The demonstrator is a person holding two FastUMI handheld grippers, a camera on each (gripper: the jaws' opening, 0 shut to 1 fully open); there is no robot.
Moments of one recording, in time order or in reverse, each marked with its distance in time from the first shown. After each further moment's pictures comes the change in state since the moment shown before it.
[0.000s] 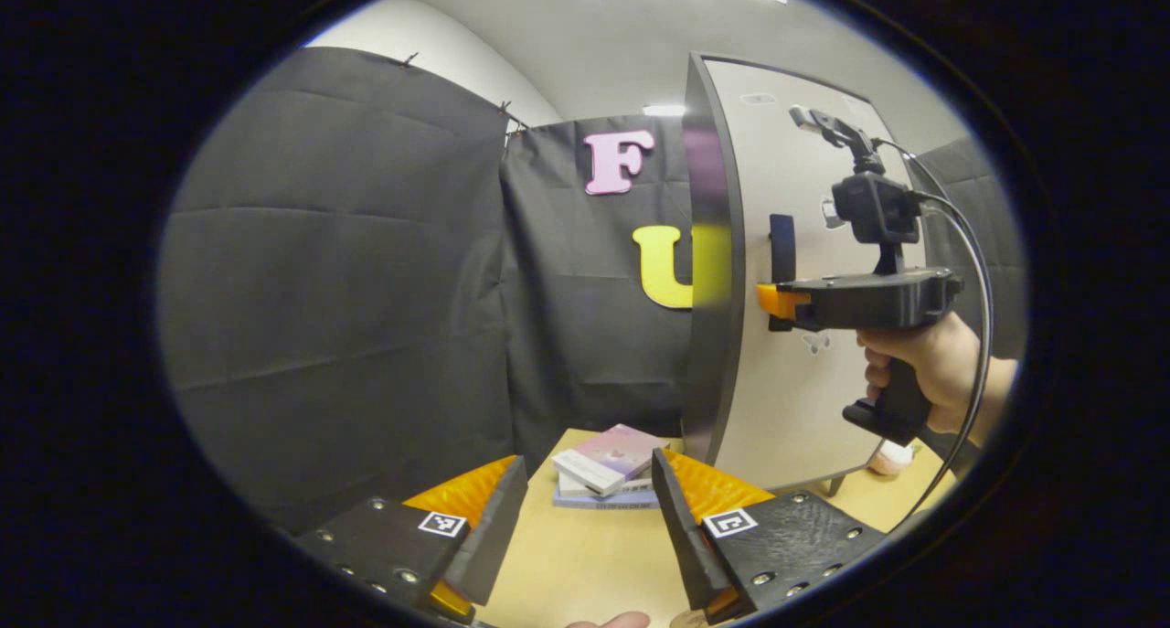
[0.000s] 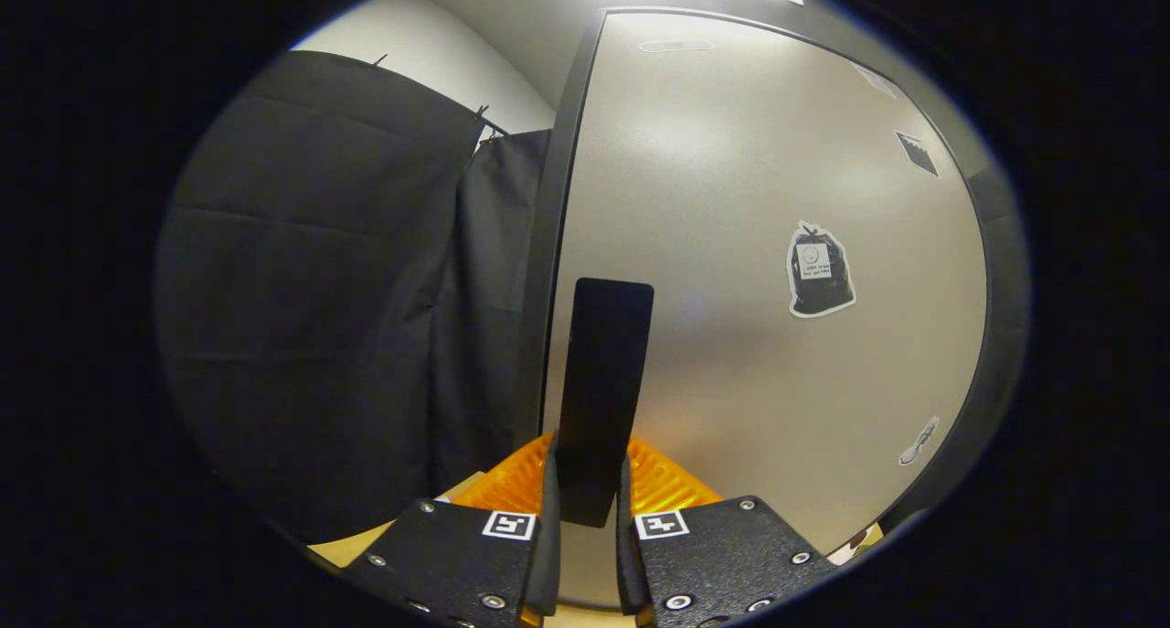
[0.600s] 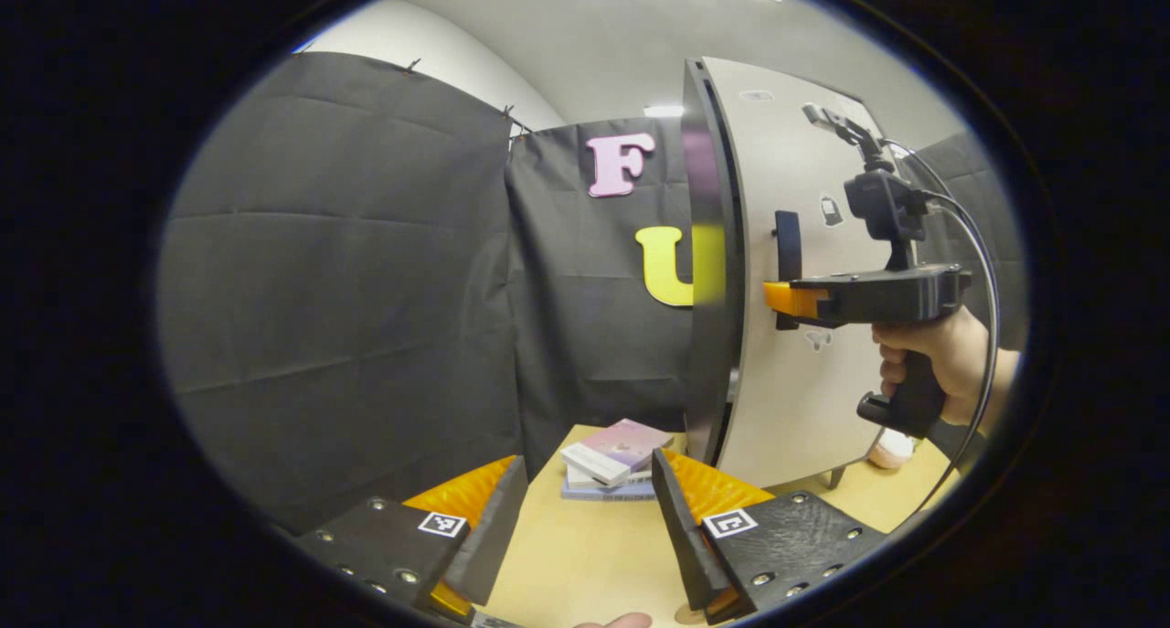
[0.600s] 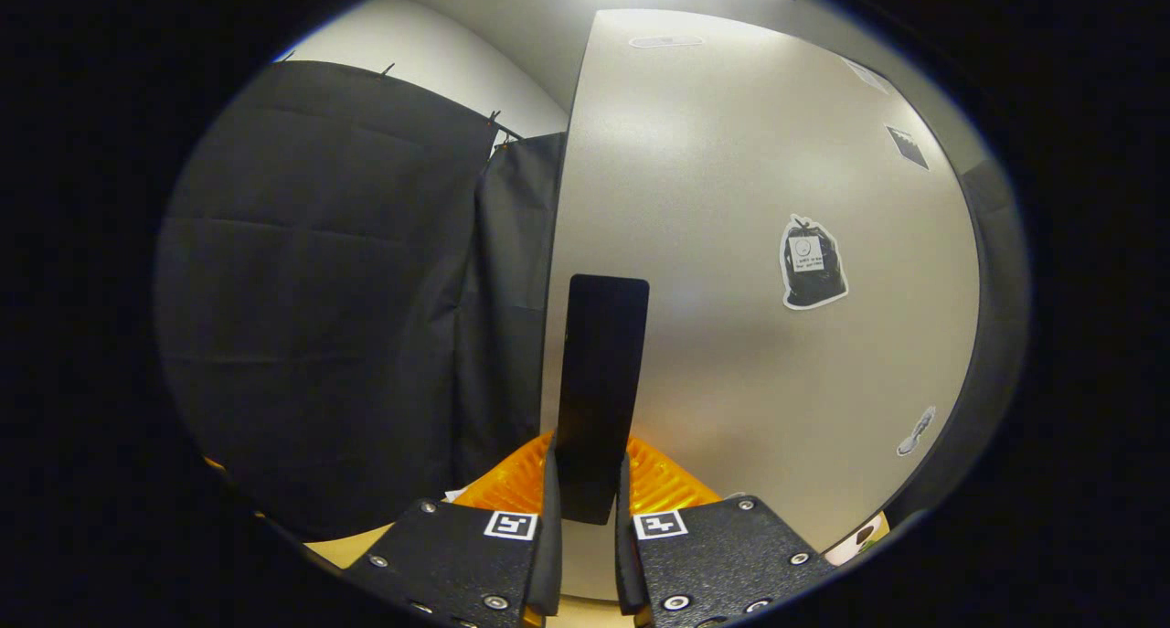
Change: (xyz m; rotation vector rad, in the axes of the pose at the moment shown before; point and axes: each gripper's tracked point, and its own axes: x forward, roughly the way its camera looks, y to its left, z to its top) left arm -0.019 0.003 -0.009 0.020 0.017 0.006; right arm -0.019 0.004 0.001 0.010 -0.001 0.075
